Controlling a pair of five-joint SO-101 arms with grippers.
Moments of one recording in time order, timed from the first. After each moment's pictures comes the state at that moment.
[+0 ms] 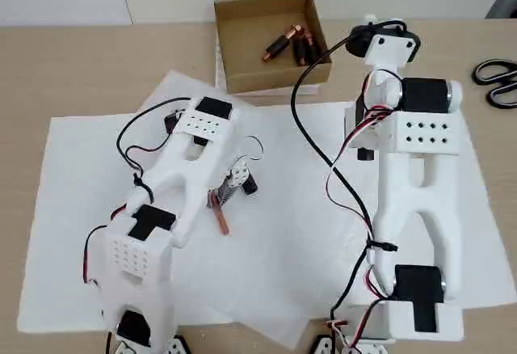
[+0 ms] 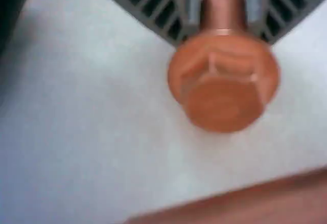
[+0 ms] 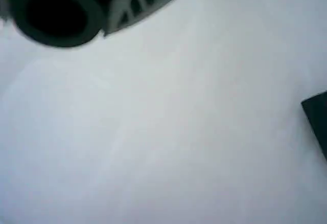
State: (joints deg) left arm 15.4 33.5 -10.0 95.0 49.3; right arm -0.9 -3.2 -11.1 94.0 1.6
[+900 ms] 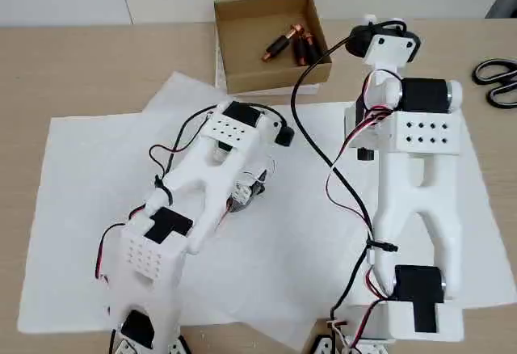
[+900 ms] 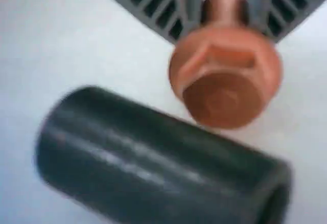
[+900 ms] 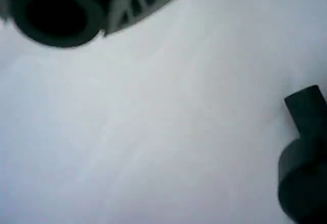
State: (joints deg) left arm 22.2 33.5 -13.6 98.8 -2.8; right arm -0.9 -3.2 -11.1 94.0 1.6
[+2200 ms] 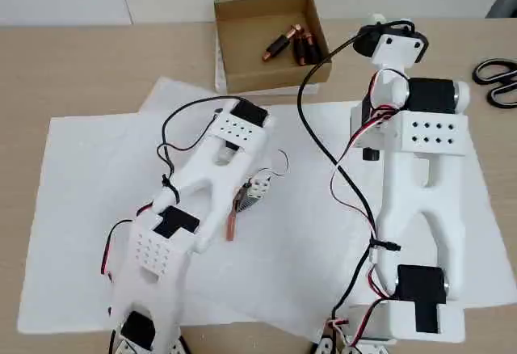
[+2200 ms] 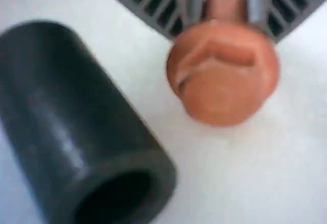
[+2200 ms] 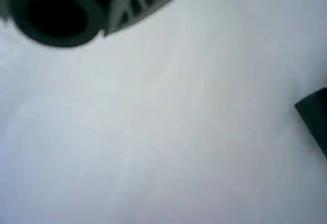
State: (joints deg) left arm 23.6 38.9 -19.0 99.9 33.0; right arm 0.6 -3.2 -11.1 94.0 1.6
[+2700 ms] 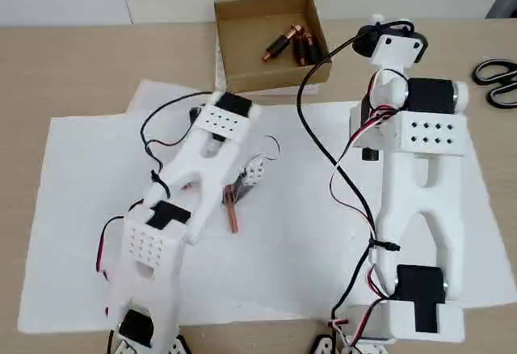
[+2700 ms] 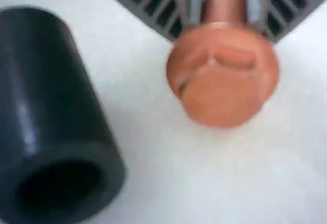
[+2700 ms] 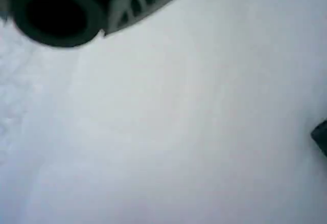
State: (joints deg) left arm 18.3 39.3 -23.4 99.9 45.3; right arm 0.5 -3.2 -11.1 94.0 1.6
